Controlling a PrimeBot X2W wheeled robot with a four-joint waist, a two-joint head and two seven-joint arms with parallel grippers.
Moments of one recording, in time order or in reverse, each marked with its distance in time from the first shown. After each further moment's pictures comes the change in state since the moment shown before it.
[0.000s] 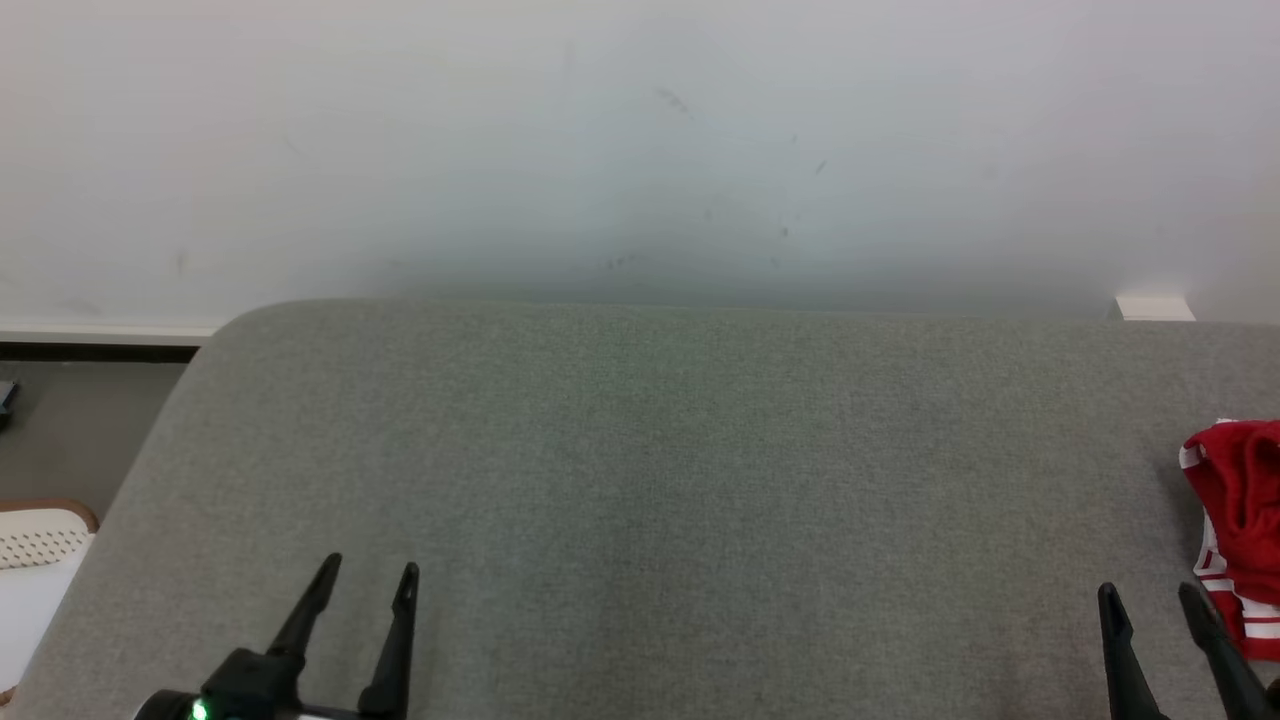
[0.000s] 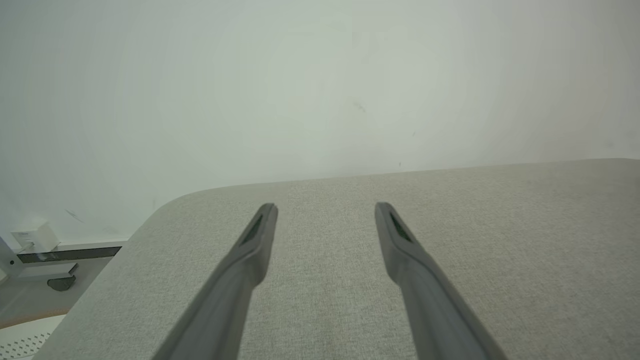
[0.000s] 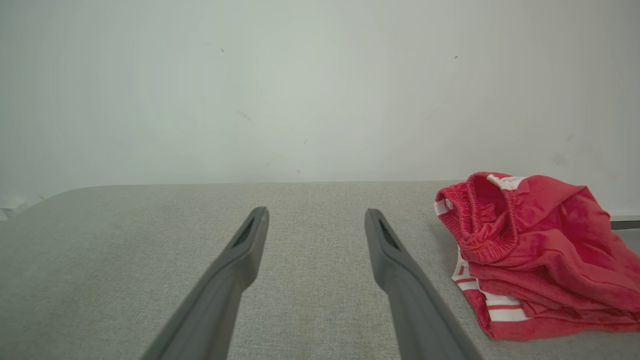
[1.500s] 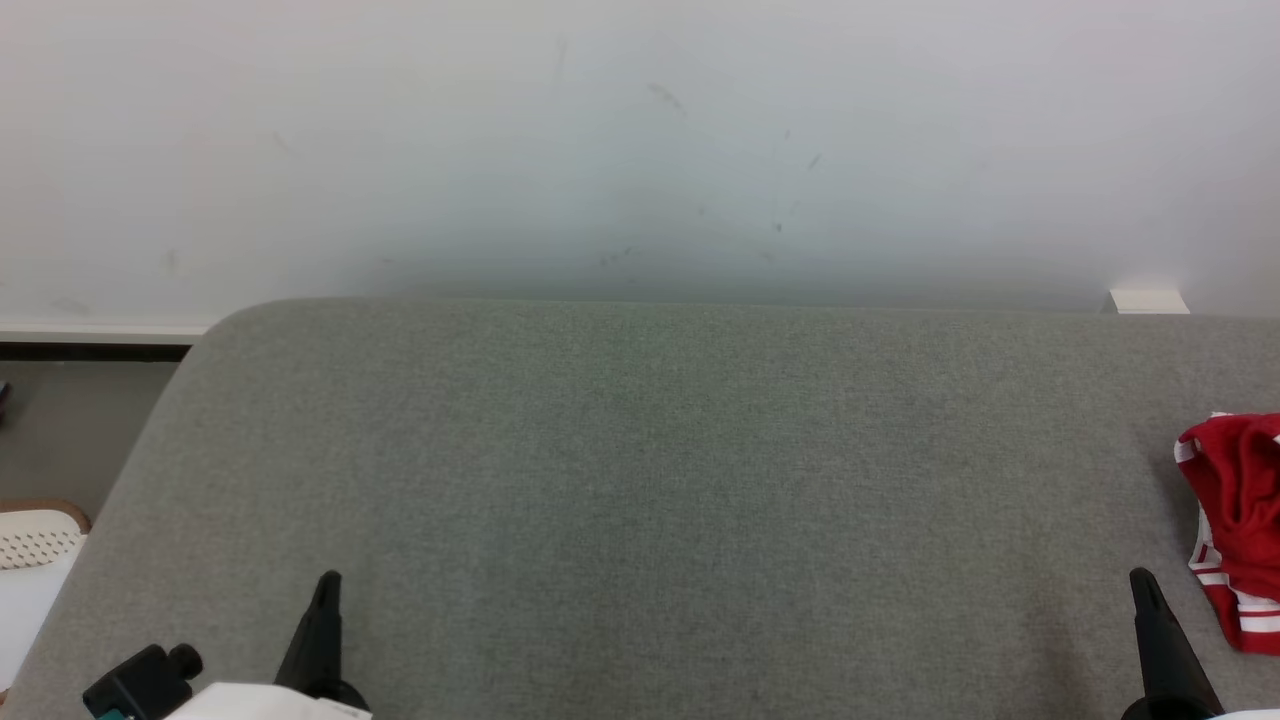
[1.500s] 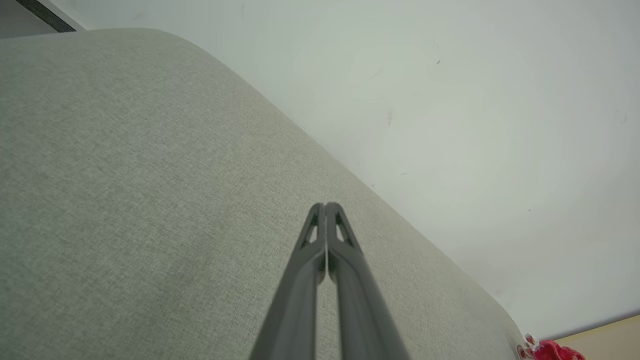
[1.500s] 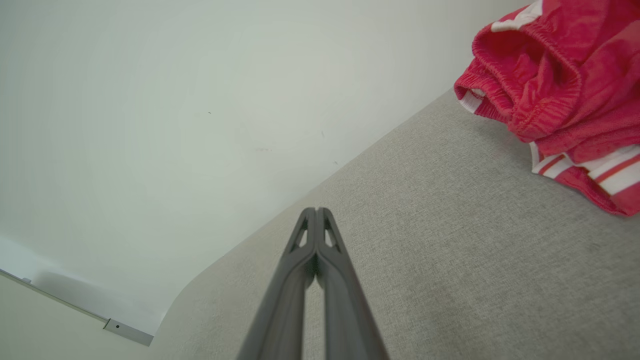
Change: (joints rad) left arm -0.028 -0.087 0.114 0.064 -0.668 -0.067 0.170; right arm -0.109 -0.008 0.016 0.199 0.639 0.000 0.023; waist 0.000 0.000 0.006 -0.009
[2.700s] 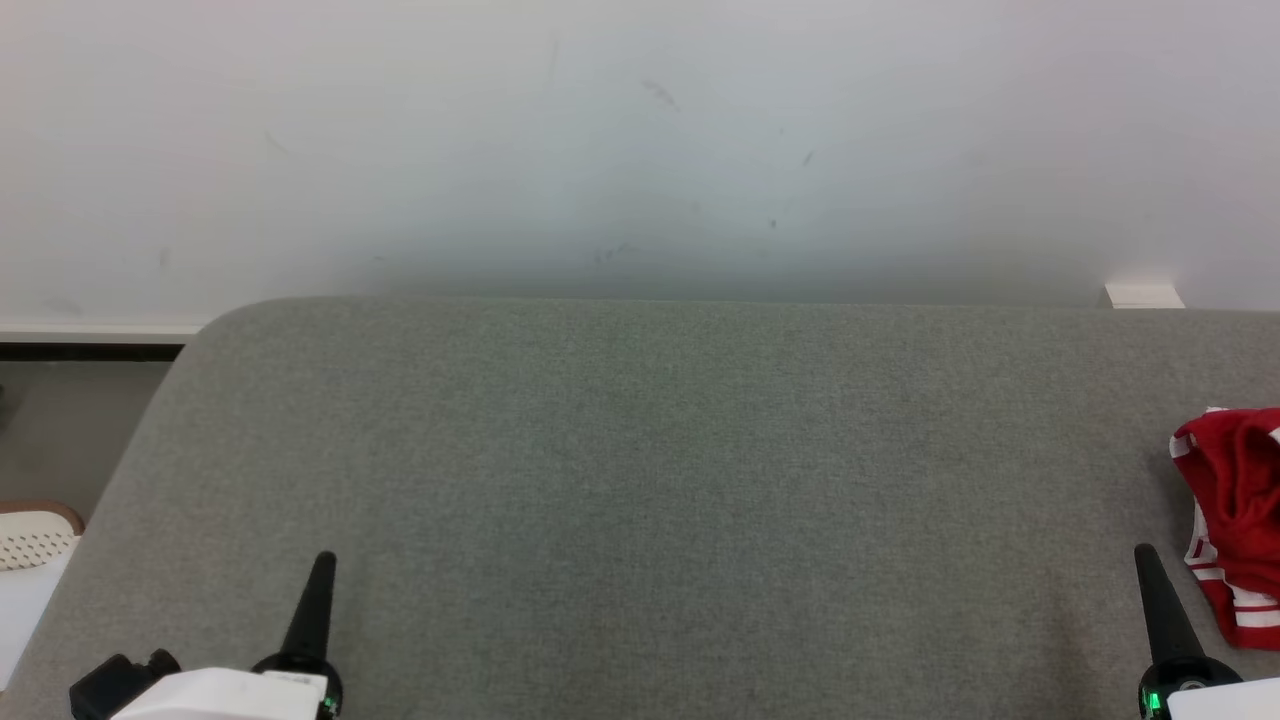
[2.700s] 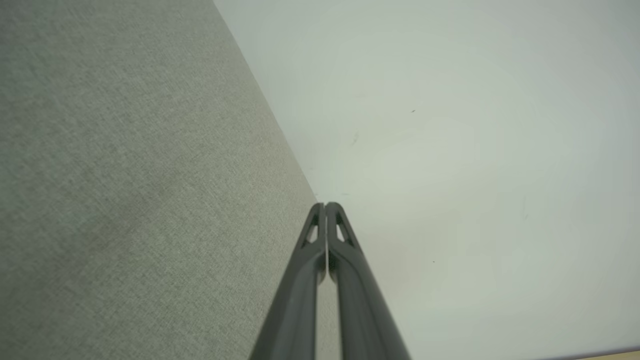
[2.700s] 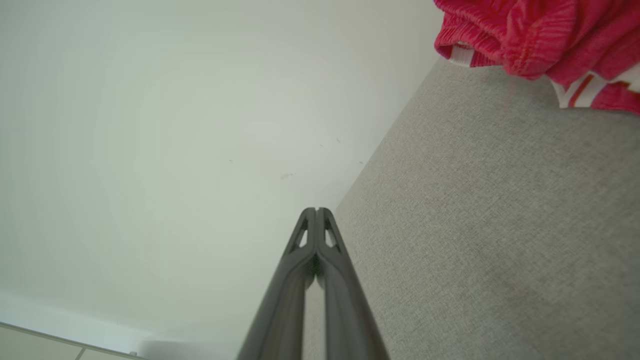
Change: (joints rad) left arm -0.039 -0.045 0.077 0.019 -0.397 -0.038 0.098; right arm -0.085 -0.009 0.004 0.099 0.383 0.000 0.012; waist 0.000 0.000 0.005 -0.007
